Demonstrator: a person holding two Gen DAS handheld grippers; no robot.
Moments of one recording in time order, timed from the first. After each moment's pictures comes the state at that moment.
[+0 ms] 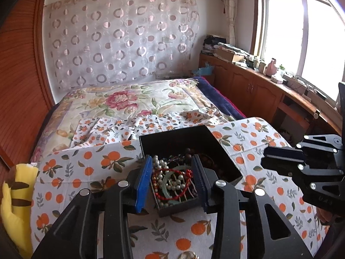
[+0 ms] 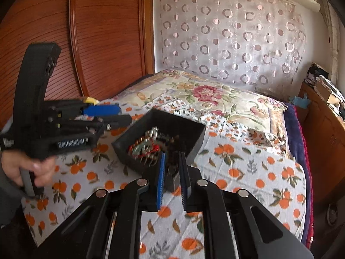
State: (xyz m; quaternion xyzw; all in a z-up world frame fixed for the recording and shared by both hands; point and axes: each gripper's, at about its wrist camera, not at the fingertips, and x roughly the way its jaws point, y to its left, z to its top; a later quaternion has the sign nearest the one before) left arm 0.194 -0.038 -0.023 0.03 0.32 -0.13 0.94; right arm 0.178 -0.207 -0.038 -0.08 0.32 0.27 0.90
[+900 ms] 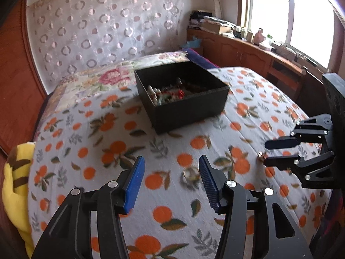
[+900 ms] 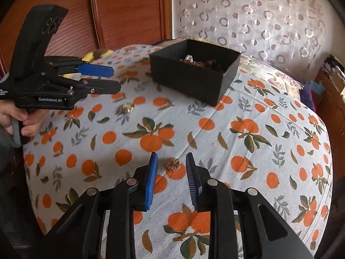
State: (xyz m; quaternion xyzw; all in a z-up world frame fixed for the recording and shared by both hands) left arm 0.110 -0.019 -0.079 0.08 0.39 -0.16 0.90; right arm 0.106 -0.197 -0.121 -0.13 0.40 0.31 0.85
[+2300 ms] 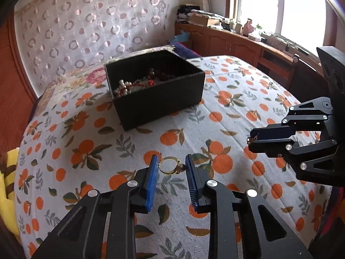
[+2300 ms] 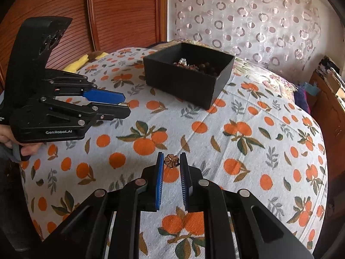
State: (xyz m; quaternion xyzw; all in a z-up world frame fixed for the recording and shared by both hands) left arm 0.110 -0.056 -0.090 0.10 0.39 -0.19 0.89; right arm 0.107 -0.202 -0.114 -0.13 0.39 0.29 0.86
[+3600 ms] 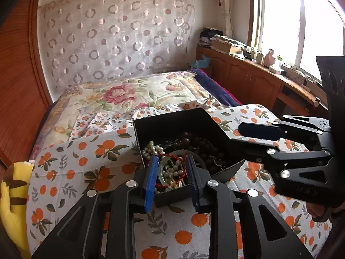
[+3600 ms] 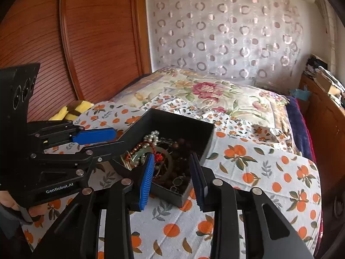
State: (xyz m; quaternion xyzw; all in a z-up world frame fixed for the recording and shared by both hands) left arm 0.188 -0.045 -0.043 0.04 0.34 -0.13 0.93; right arm 0.212 -0.185 -0.057 -0.05 0.33 0.26 0.91
